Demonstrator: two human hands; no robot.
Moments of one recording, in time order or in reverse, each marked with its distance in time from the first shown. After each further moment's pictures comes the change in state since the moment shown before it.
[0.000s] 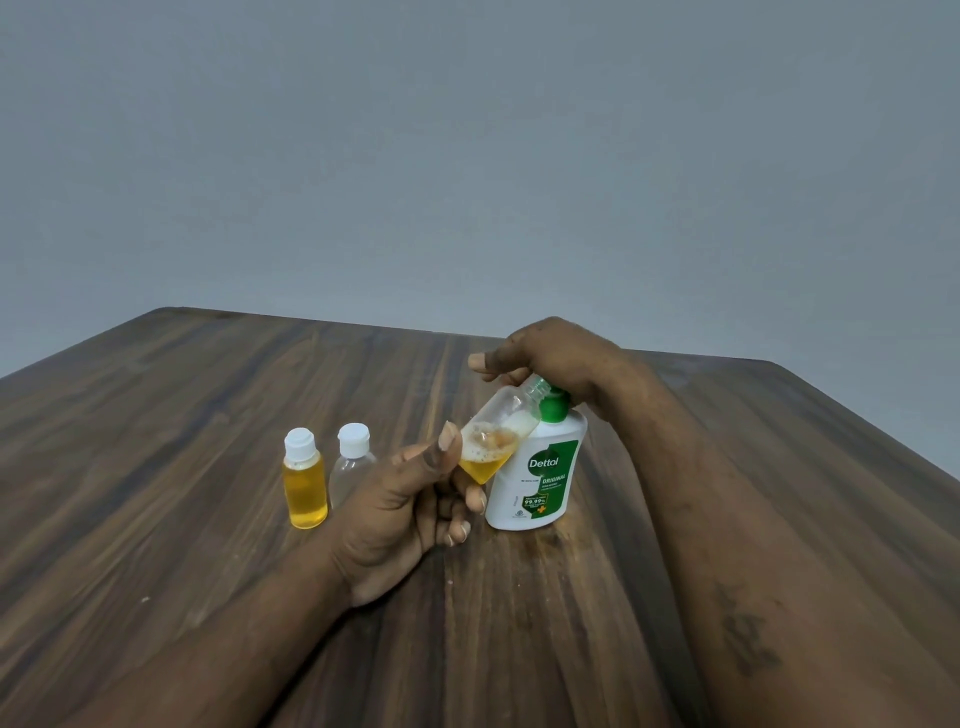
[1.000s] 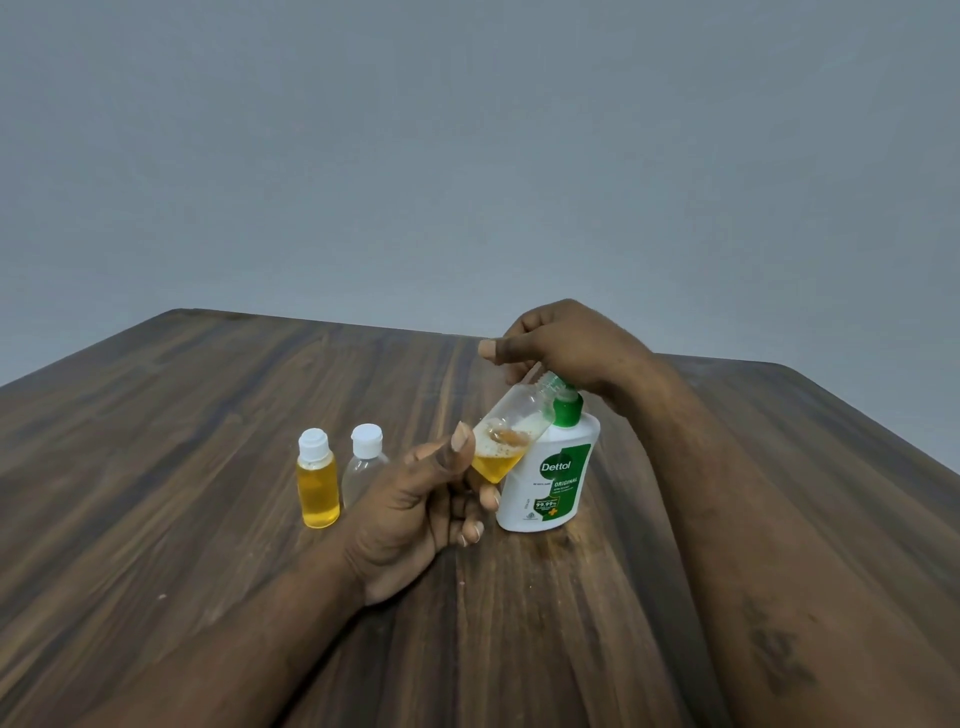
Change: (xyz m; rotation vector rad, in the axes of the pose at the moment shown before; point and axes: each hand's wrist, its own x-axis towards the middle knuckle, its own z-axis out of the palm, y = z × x) left_hand 0.000 0.001 0.000 0.002 -0.020 0.012; right_hand -0.002 -0.006 -0.003 -0.021 0.064 -0.128
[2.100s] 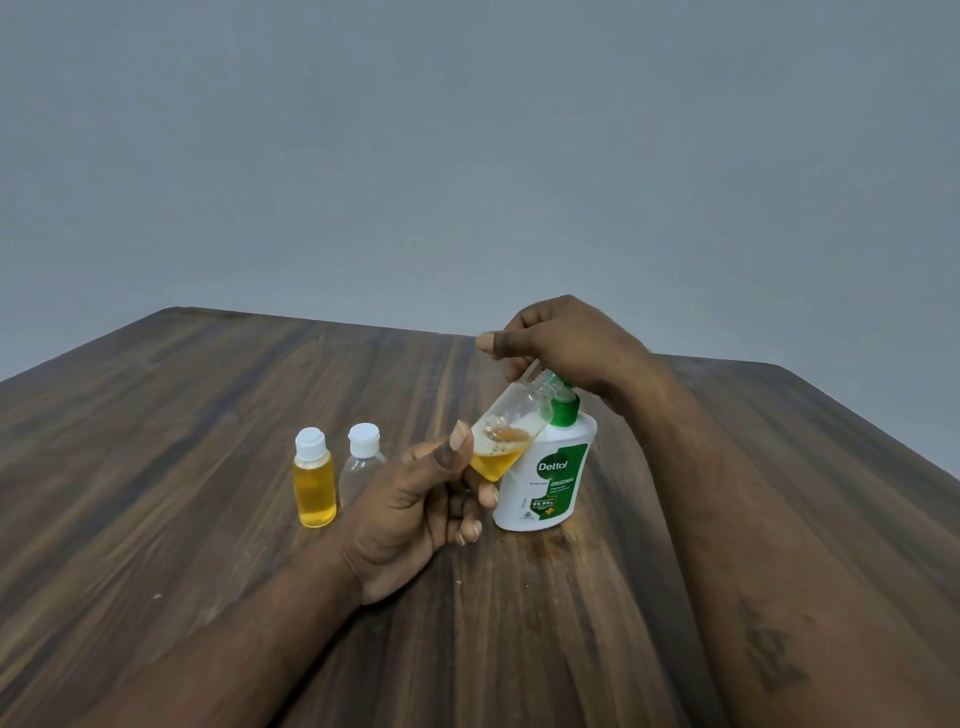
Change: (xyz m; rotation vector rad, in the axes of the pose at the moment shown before) left_hand -0.001 0.001 0.001 -0.011 -0.006 -0.008; right_hand -0.001 -0.001 -0.001 -0.033 0.042 -0.030
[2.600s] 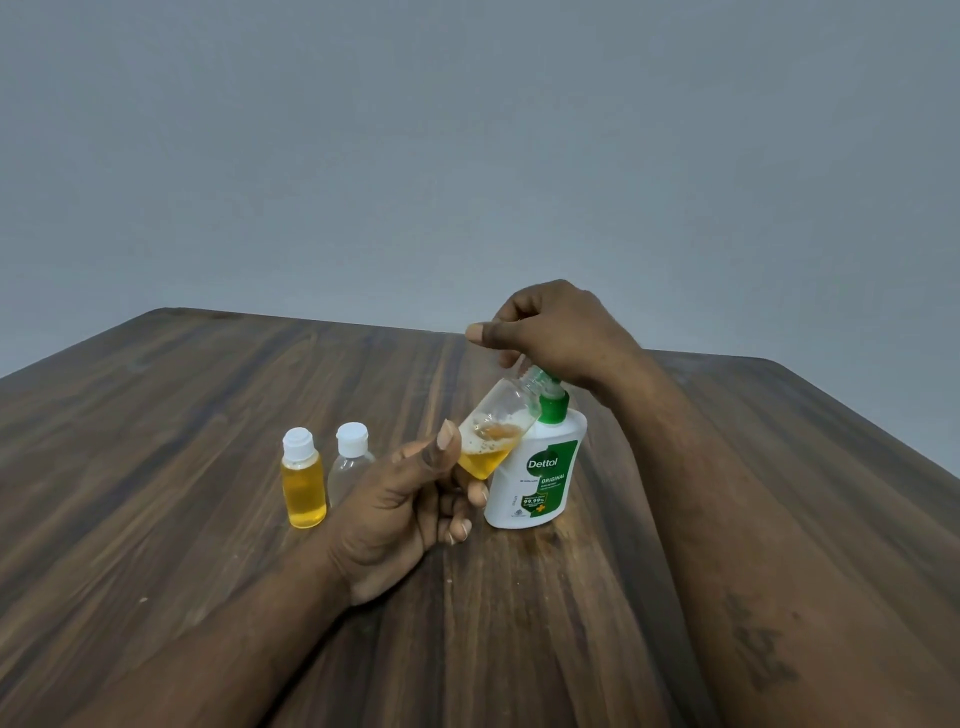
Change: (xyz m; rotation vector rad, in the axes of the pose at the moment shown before) left_hand 0.000 -0.001 0.001 -0.001 -0.019 0.017; right_hand -0.001 -0.001 -0.001 0.011 0.107 -0.033
